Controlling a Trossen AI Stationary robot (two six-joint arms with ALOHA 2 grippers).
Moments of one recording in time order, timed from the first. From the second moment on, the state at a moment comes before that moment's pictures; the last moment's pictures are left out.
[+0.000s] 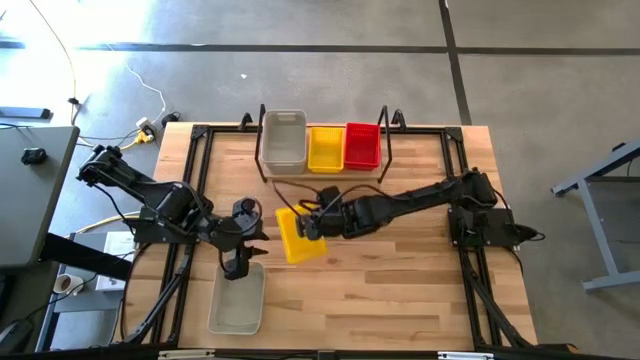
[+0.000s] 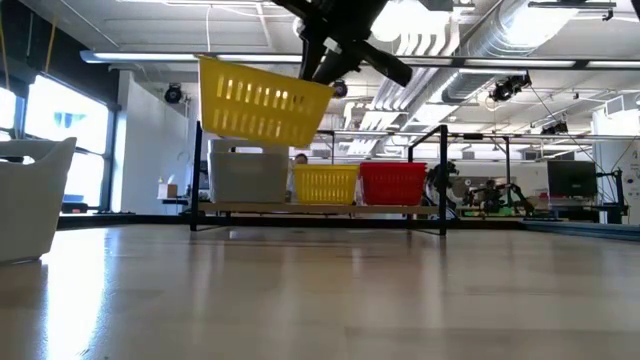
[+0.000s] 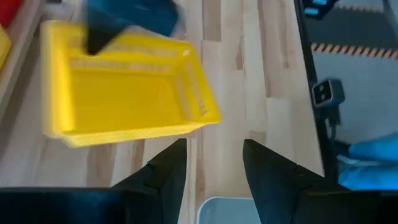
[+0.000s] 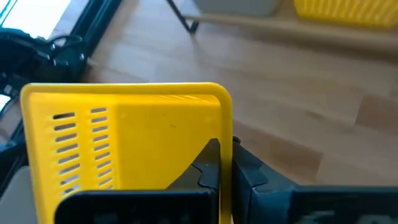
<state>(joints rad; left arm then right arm) -0.37 1.22 1.21 -0.88 -0.25 -0.47 0.20 1.95 1.69 -0.74 0.52 1.28</state>
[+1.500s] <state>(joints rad) -0.35 1.34 1.22 -0.87 -0.57 0.01 -0.02 1.95 1.89 -0.74 0.46 0.89</state>
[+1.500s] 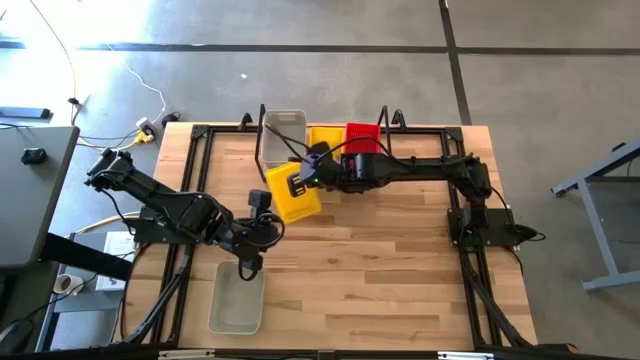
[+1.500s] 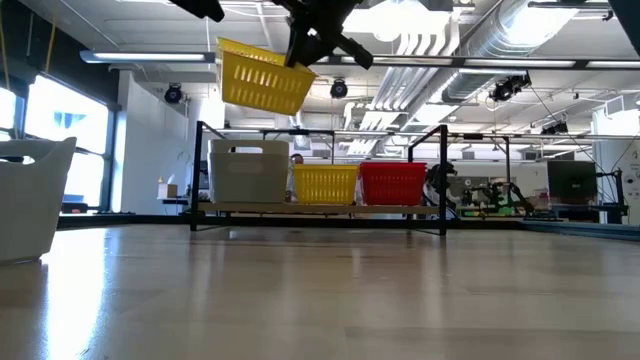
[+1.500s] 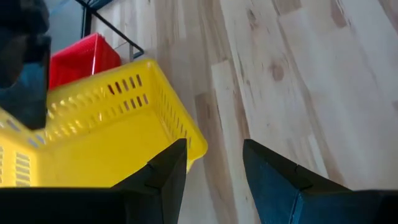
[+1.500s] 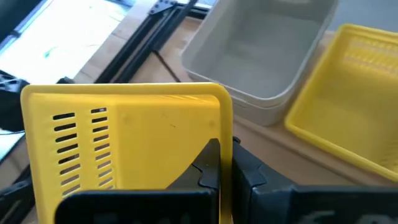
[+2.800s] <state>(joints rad) -0.28 1.34 1.22 -1.06 -0.51 0.59 -0.02 1.96 1.92 -0.62 0.27 0.68</state>
